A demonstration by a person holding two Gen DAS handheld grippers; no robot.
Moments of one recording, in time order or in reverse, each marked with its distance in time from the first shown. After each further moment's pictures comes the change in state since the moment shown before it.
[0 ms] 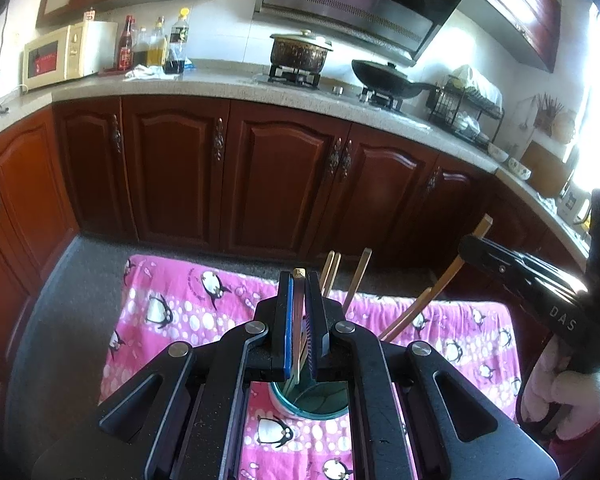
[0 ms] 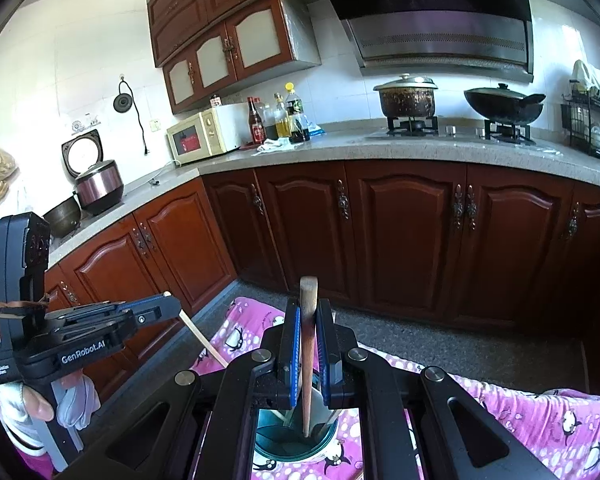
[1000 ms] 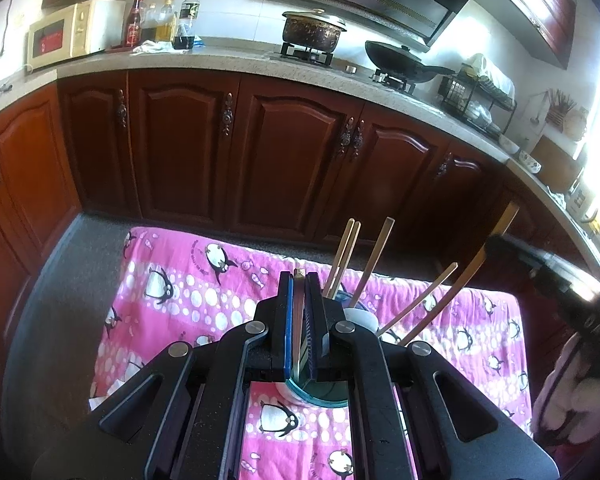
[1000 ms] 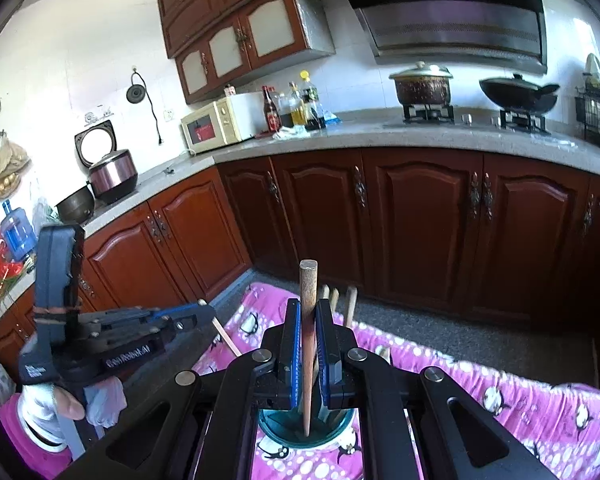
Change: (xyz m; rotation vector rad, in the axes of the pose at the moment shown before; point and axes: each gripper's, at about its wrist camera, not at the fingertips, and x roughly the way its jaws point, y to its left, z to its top) left arm 0.020 0.012 -0.020 -0.038 0.055 0.019; right arm 0.008 0.005 -0.017 -0.004 0.041 0.056
